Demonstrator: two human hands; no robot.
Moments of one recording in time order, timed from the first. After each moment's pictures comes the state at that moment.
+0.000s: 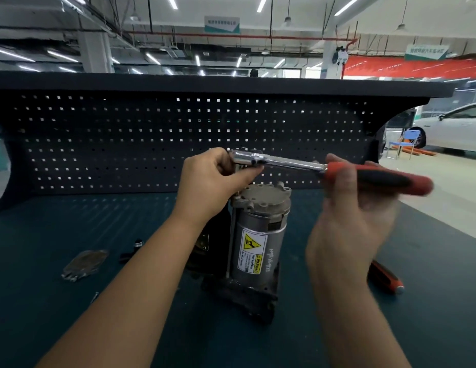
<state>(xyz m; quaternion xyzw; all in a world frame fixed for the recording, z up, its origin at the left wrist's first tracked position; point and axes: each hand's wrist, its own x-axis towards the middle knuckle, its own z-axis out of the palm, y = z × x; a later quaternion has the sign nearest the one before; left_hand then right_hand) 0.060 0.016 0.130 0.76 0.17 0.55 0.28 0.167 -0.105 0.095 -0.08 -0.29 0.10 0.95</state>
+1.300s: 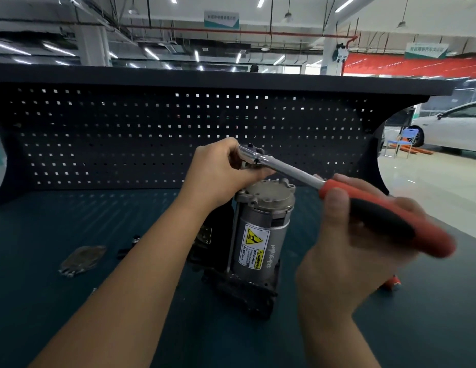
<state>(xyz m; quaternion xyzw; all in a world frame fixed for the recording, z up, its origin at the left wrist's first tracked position) 0.065 0.015 0.142 0.82 0.18 0.50 0.24 0.112 -0.116 0.095 -0.21 -0.33 -0.23 0.89</state>
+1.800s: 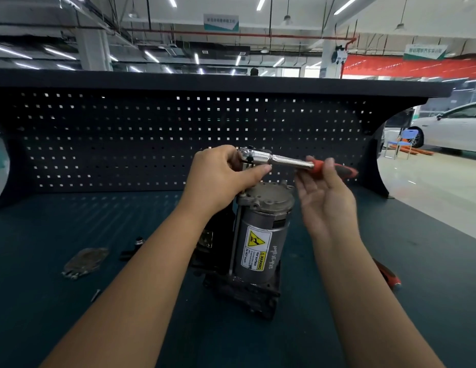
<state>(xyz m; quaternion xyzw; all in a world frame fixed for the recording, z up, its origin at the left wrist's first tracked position) 0.059 0.009 0.140 0.80 0.19 0.49 0.27 0.188 -0.082 0.110 -0.21 -0.20 0.25 0.92</state>
